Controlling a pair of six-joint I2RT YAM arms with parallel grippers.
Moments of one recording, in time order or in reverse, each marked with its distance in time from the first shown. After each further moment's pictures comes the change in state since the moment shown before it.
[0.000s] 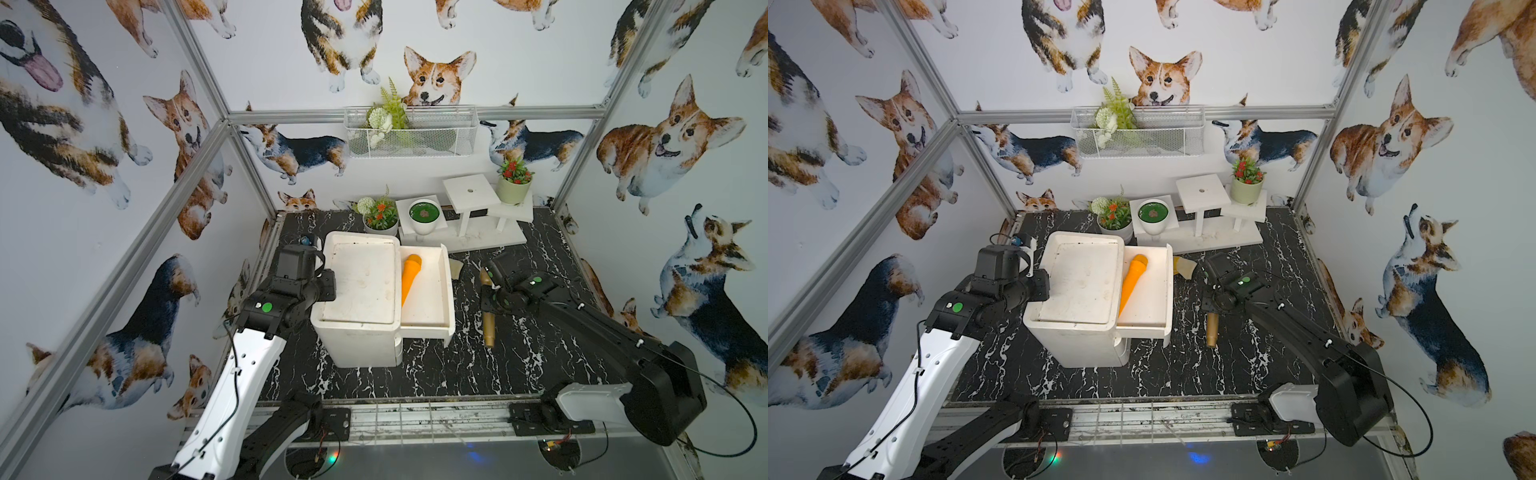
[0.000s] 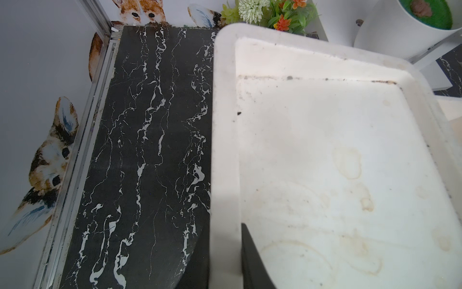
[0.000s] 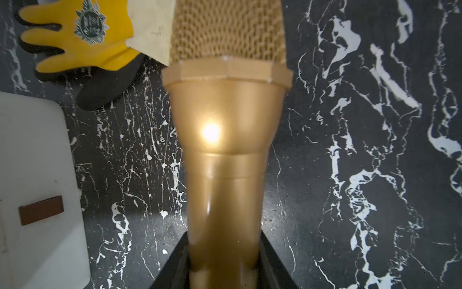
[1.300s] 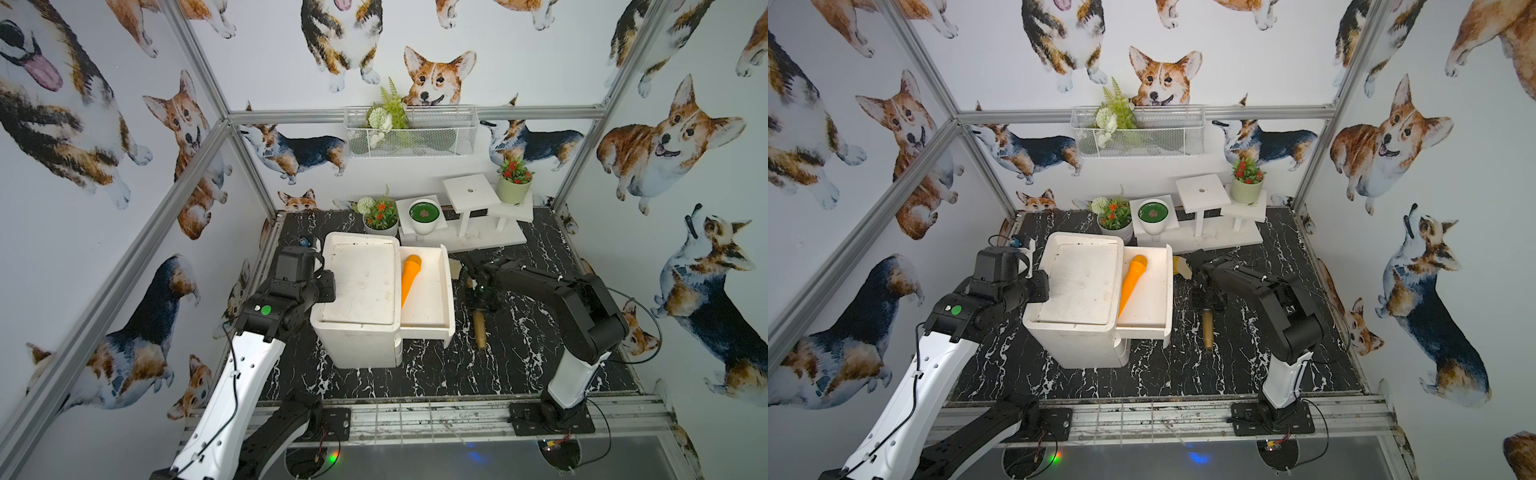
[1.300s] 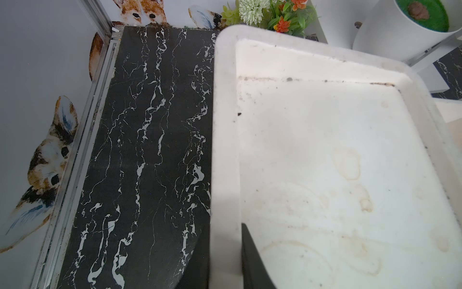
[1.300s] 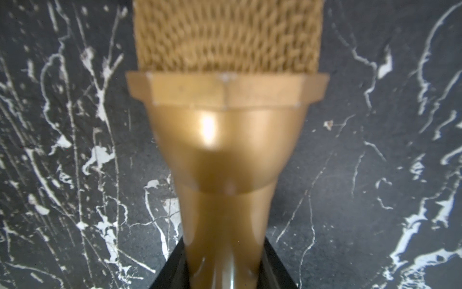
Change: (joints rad) left arm 0.000 -0.013 -0.013 0.005 0.001 -0.008; right arm -0.053 0.463 0.158 -0.011 -0.050 -0.145
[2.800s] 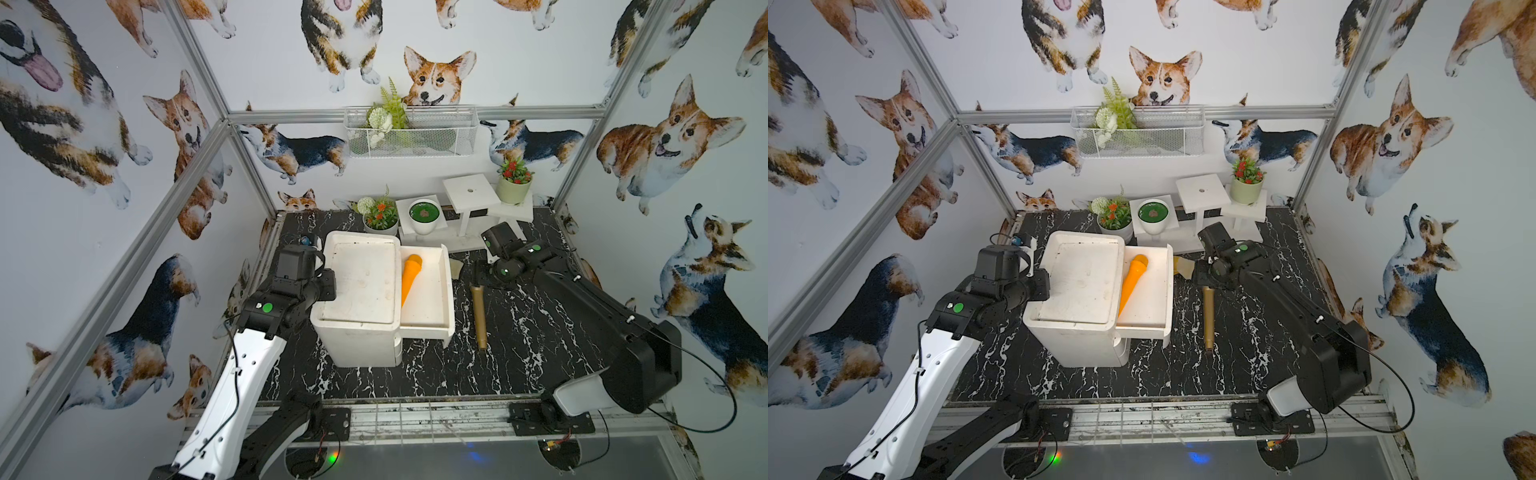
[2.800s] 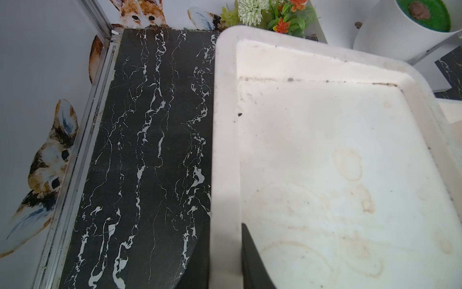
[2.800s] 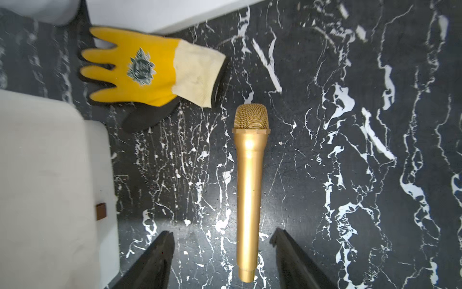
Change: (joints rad) left arm 0.000 0.015 0.002 0.012 0.000 0.011; right arm 0.000 -0.369 0.185 -0.171 0.003 0.056
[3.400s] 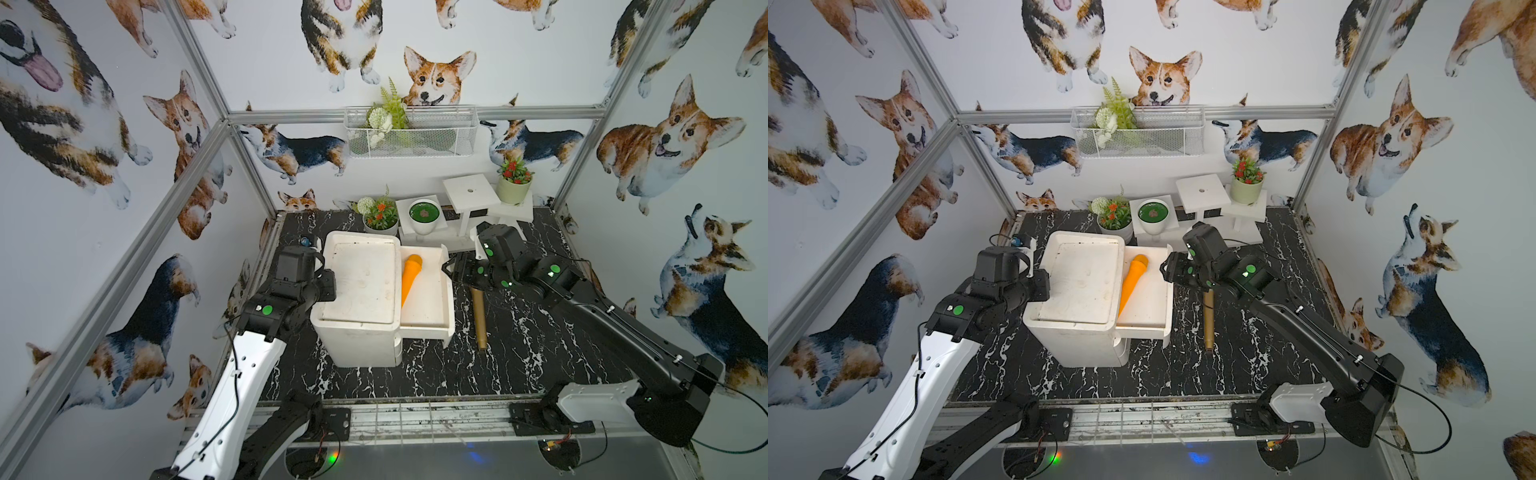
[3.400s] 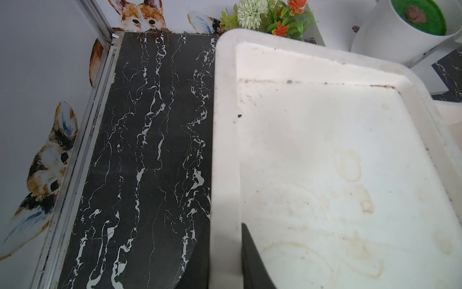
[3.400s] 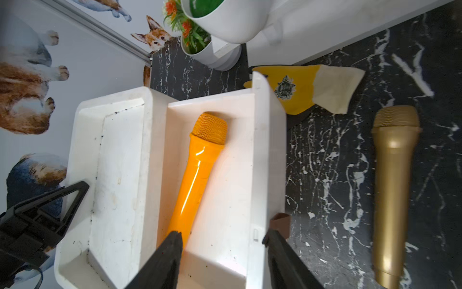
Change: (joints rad) left arm 0.000 -0.013 -0.018 0.022 0.000 0.002; right arm 0.289 -0.128 0.053 0.210 -0.076 0.336
